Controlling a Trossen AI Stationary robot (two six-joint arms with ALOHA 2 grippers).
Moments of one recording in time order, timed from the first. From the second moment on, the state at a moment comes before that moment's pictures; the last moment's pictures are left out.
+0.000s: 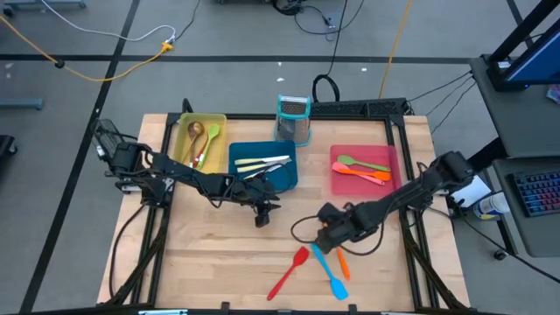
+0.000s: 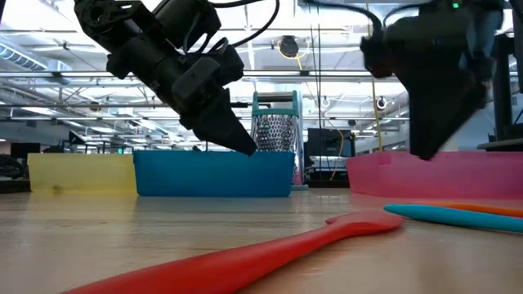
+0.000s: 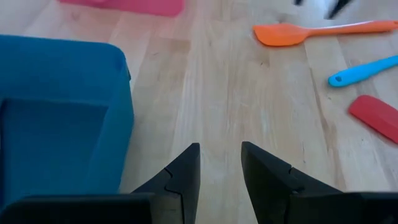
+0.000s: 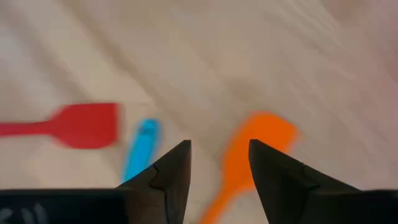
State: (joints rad) left arm -0.07 1.69 0.80 0.24 -0.05 -0.16; right arm 0.45 1.64 1.05 -0.72 0.20 1.20
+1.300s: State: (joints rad) left arm -0.07 1.69 0.80 0.26 -0.05 -0.11; right arm 0.38 1.79 0.93 -0.78 0.15 1.40
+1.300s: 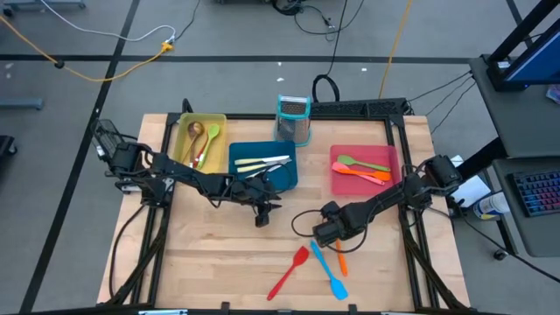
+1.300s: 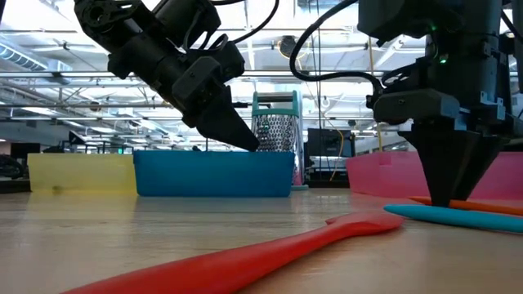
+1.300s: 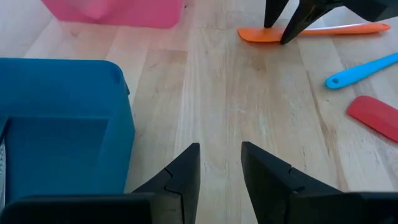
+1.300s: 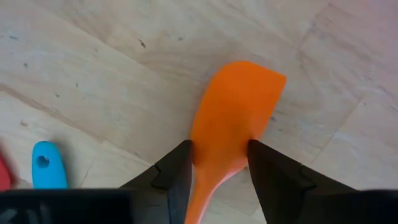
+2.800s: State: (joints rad) left arm -0.07 1.69 0.80 0.26 -0.05 -0.11; right arm 0.33 1.66 0.87 -0.60 0.19 1.30
